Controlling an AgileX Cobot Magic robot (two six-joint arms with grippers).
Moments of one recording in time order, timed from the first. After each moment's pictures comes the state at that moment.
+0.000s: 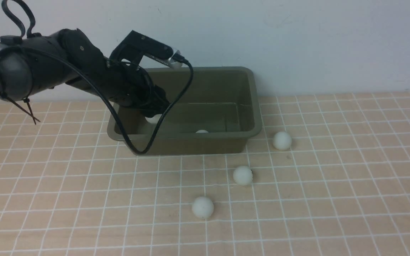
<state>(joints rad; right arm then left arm) -0.01 0.02 -0.44 0.31 0.93 -0.28 -0.22 1.88 -1.45 -0.53 0.56 0.73</state>
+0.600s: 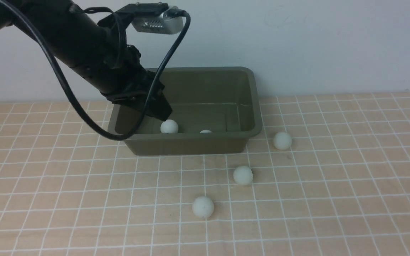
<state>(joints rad) -0.01 0.02 -0.44 0.31 0.91 -0.28 -0.22 1.71 -1.60 -0.55 1.22 0.48</state>
